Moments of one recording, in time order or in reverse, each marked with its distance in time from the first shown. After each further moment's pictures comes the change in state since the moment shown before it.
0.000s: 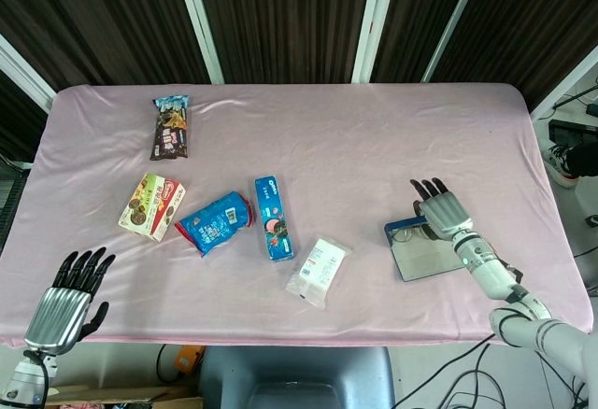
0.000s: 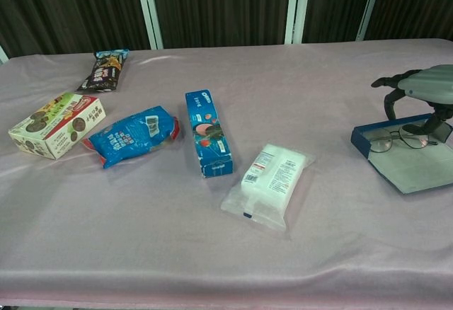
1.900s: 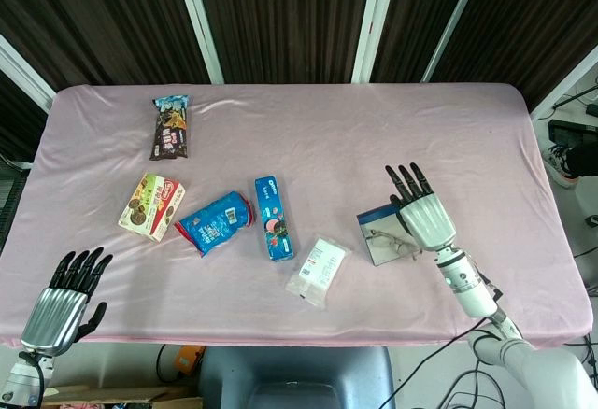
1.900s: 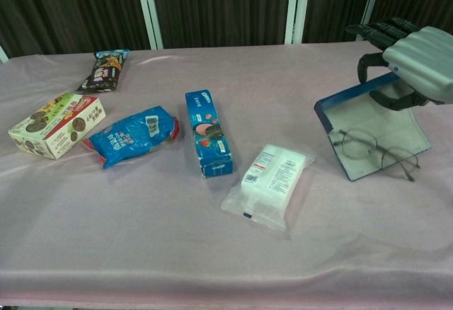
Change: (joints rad) left arm 0.004 0.012 0.004 0.001 0.012 0.013 -0.027; right arm -0.085 -0.353 -0.009 0.444 -0.237 0.664 0.068
